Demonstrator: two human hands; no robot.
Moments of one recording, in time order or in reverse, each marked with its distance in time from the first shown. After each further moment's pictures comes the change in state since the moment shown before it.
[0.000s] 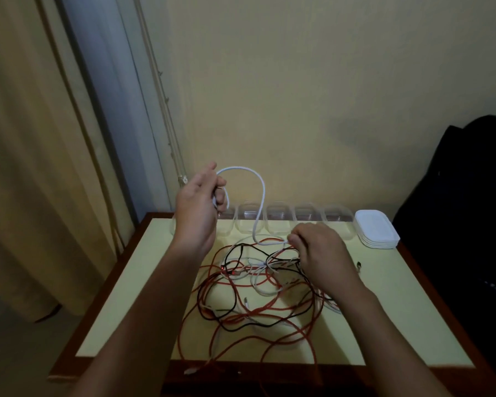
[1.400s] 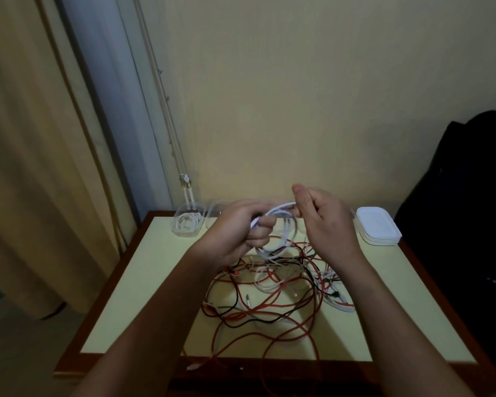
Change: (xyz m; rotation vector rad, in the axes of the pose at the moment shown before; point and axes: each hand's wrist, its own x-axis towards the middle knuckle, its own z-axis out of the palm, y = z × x) left_hand -0.028 -0.013 0.019 0.136 -0.568 -0.550; right_hand 0.031 -0.040 -0.040 0.486 0.198 0.161
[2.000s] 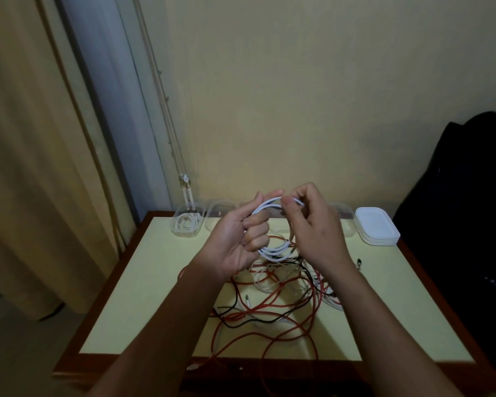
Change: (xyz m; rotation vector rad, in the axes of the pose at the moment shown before) left_hand -0.001 -0.012 -0.002 -0.509 -0.074 -0.021; right_hand -0.011 -0.004 0.011 0.068 -0.035 0.025
